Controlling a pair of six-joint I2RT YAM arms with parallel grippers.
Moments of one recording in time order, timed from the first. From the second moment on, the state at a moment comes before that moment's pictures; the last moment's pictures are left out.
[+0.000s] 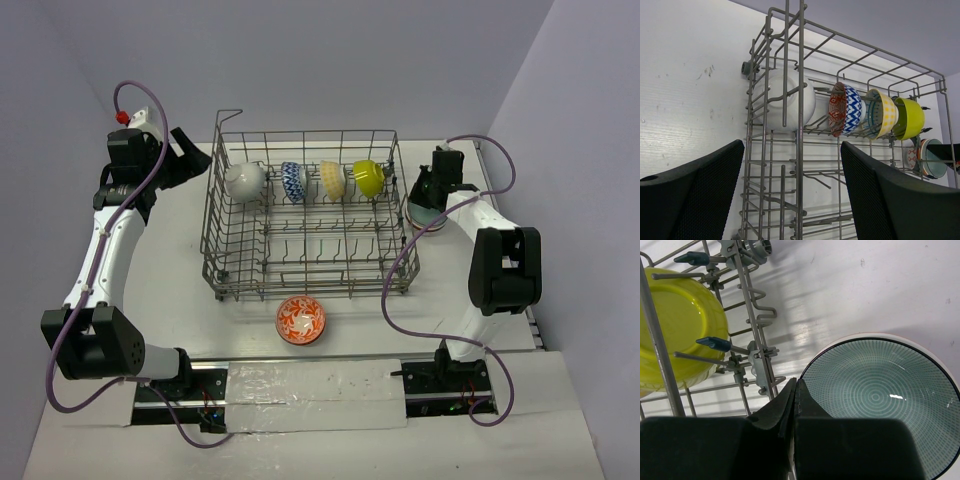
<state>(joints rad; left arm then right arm) 0.04 1.39 1.31 -0.35 0.27 -0.44 0.00 1.72 1.18 -0.21 -0.06 0.40</state>
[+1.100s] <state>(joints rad) 0.04 1.39 1.31 -0.34 0.28 -0.45 0.01 1.70 1.18 -0.28 -0.05 0.36</state>
